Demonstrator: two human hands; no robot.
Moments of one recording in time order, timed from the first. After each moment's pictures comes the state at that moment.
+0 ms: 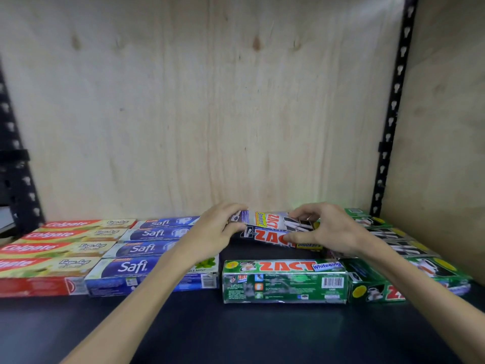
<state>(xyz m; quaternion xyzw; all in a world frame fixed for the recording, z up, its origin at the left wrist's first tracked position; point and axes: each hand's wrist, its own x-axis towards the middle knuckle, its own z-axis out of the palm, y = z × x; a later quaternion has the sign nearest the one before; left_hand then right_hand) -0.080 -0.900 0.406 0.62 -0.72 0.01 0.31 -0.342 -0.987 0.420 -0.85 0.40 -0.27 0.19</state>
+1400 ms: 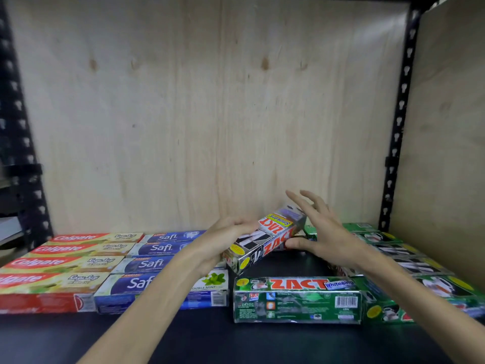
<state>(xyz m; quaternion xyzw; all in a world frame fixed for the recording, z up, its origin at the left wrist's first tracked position) -0.098 -0.890 0.430 0.56 -0.52 -0.42 0.49 -0.323 -0.998 0.417 -0.89 0.33 -0.30 0.08</state>
